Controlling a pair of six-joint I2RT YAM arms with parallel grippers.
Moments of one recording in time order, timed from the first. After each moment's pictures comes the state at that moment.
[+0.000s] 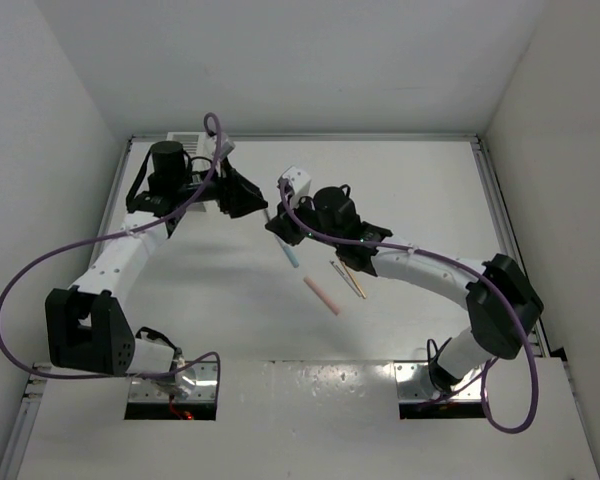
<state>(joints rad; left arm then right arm) -0.13 1.36 1.11 -0.10 1.05 0.01 0.82 1.56 1.02 0.26 -0.14 0.10</state>
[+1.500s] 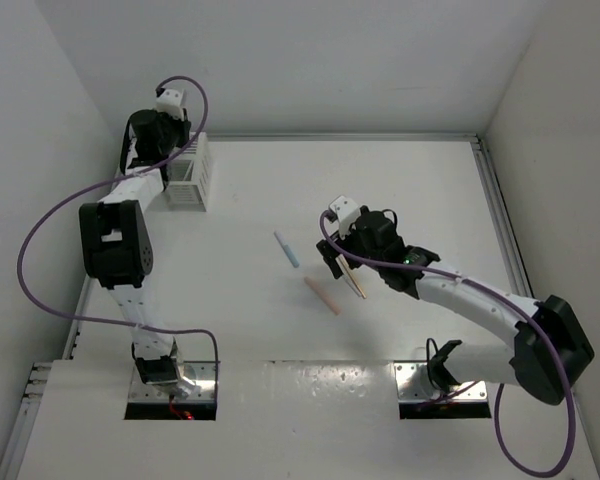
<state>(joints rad) 0.10 1.96 1.50 0.38 0.28 0.16 0.69 1.25 0.72 -0.06 0.08 -0.09</state>
